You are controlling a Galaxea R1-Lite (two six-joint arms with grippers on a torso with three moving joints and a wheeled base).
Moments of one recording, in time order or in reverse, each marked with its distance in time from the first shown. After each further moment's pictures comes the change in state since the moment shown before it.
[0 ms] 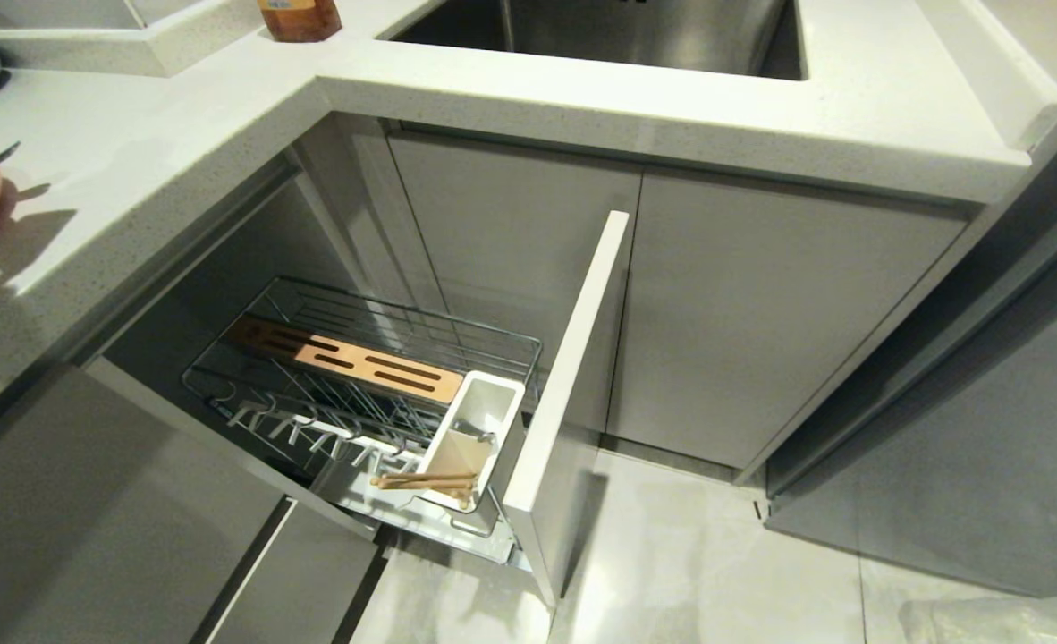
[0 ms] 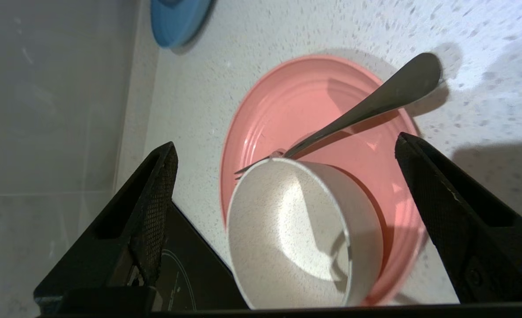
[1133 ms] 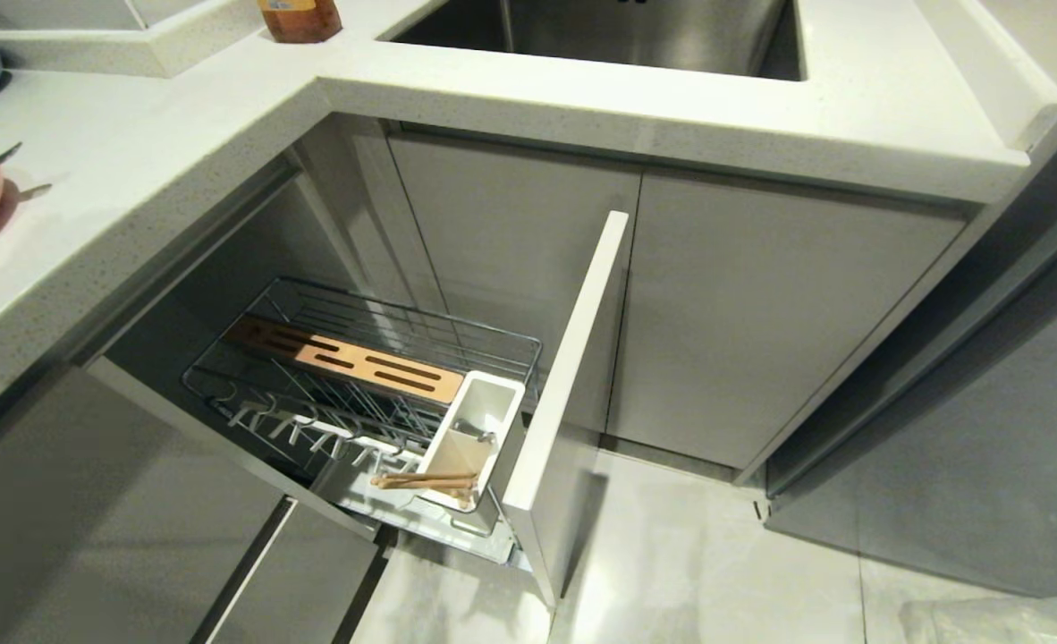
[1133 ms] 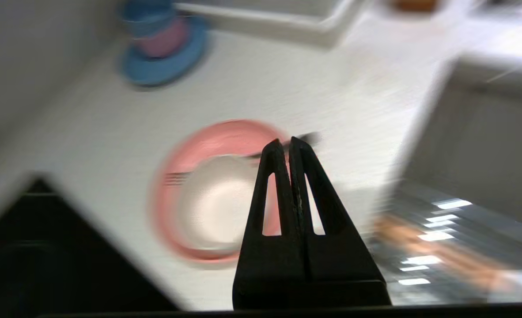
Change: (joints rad) left arm -0.071 -0.387 0.095 -0.001 -0.229 -0.520; right arm 0.000 0.000 0.000 0.000 0.000 0.000
